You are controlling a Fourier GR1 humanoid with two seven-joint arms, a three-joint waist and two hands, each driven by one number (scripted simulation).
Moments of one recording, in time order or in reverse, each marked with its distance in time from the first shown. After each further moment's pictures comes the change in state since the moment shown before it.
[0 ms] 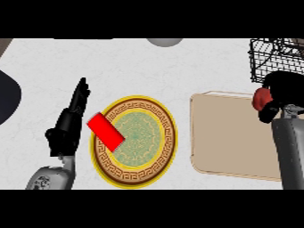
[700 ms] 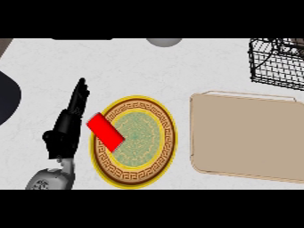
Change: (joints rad) left arm 0.017 -0.009 -0.006 -0.046 -0.014 0.002 0.034; right arm -0.377 -0.093 -0.129 -0.275 -0.071 0.359 0.210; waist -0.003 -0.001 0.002
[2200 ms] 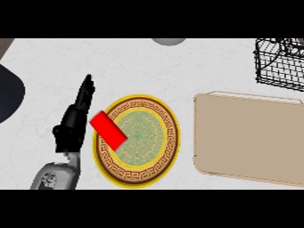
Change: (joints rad) left arm -0.048 -0.026 0.011 0.058 -0.019 -0.017 -0.027; right arm -0.289 -0.353 -0.156 0.946 -0.114 -0.606 -0.130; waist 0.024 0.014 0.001
